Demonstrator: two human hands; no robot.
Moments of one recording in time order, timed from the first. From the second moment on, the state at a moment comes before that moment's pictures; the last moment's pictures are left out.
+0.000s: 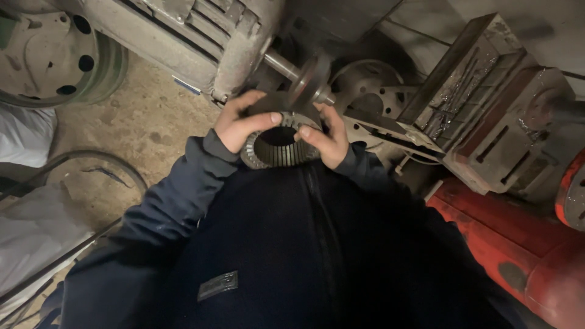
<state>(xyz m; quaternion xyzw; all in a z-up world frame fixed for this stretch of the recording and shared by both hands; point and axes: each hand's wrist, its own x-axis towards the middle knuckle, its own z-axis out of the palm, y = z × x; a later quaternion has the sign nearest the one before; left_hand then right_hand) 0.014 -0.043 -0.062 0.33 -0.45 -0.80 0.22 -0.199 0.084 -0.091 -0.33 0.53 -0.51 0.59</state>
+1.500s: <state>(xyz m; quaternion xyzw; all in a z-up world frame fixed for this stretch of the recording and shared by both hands) 0.020 -0.038 -0.040 0.33 -0.55 -0.74 0.21 -0.210 0.096 -0.102 -0.43 0.50 -0.50 0.56</state>
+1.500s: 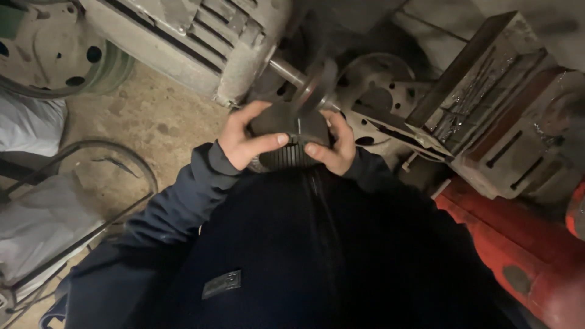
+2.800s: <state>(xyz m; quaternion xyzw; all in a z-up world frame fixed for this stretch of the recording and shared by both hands) 0.056 0.027 0.023 0.18 -0.80 -0.46 0.33 -0.197 0.114 -0.025 -0.71 0.38 -0.49 0.34</state>
